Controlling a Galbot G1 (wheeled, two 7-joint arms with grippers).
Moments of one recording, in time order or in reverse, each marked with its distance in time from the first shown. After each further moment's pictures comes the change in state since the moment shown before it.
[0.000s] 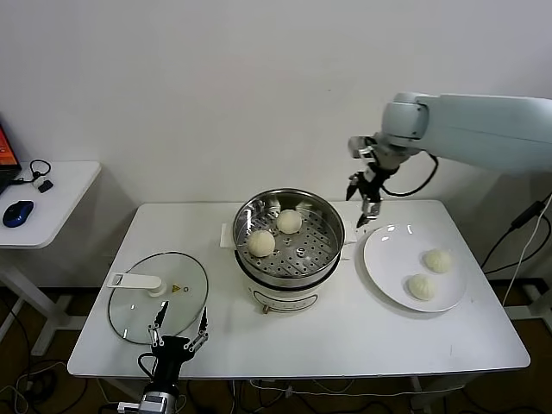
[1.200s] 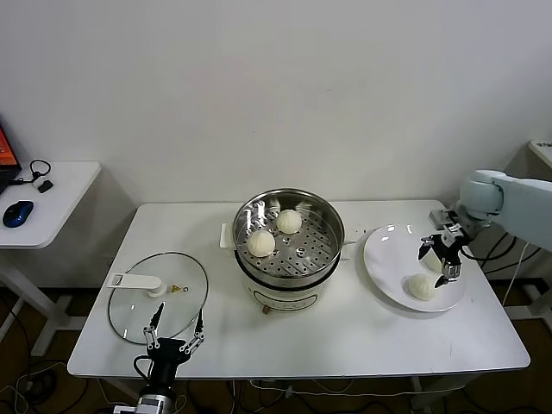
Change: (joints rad) left arm 0.010 0.000 -0.015 0.000 0.000 -0.011 -0.007; right arm -0.357 -0.305 0.184 -0.065 -0.383 0.157 0.006
